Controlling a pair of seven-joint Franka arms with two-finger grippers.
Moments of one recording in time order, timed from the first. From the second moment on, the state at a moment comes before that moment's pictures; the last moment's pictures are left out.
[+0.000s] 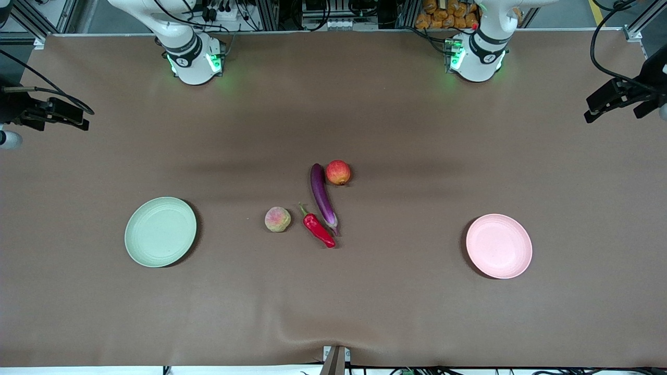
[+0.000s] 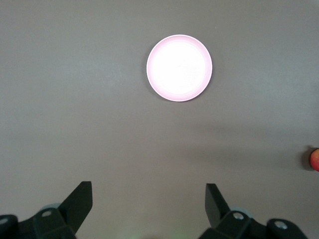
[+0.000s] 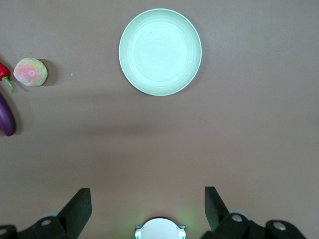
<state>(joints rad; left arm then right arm) -0.01 -0.11 -0.02 -1.61 0.02 1.53 -0.11 -0.08 0.00 0.03 -1.56 0.02 1.40 -0.03</state>
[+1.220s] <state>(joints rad) -0.29 0.31 -0.16 -1.58 0.01 1.86 -0.65 -0.08 0.00 0.03 -1.56 0.02 1.40 -0.03</state>
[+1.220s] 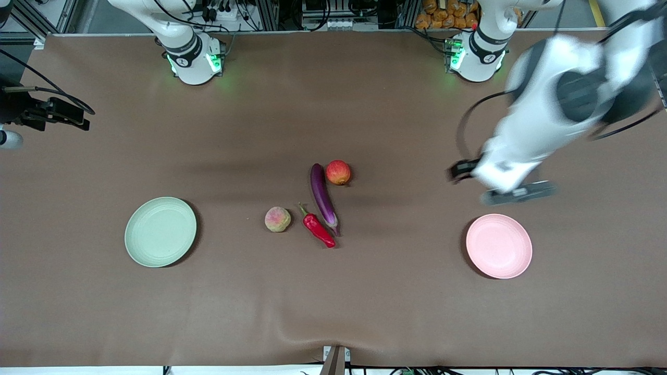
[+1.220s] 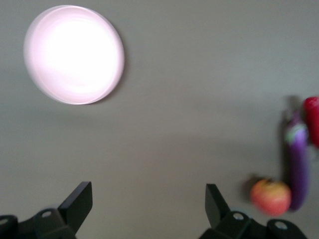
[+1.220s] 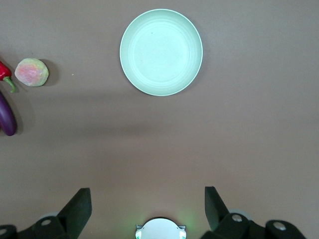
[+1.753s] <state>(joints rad) -0.51 0.71 -0.15 -1.37 0.03 2.30 -1.07 -0.08 0.00 0.03 -1.56 0.02 1.40 -0.03</state>
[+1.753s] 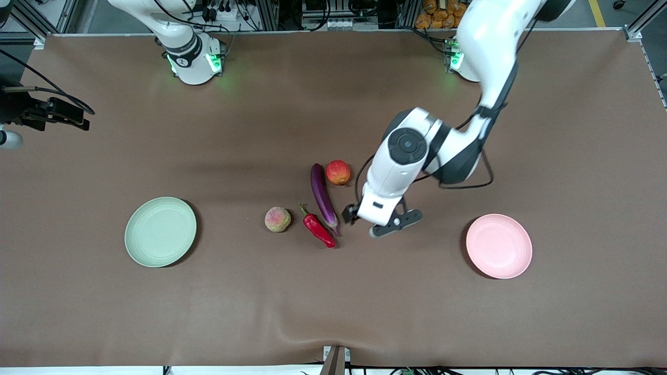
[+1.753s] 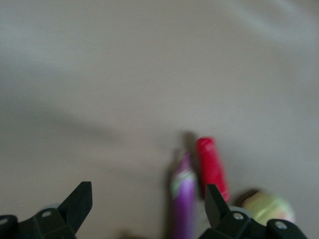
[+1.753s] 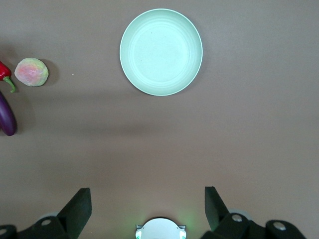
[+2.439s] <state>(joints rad) -0.62 1.00 -0.07 -1.20 0.03 2.65 -1.14 -0.08 0.00 0.03 -1.56 0.02 1.40 -0.03</state>
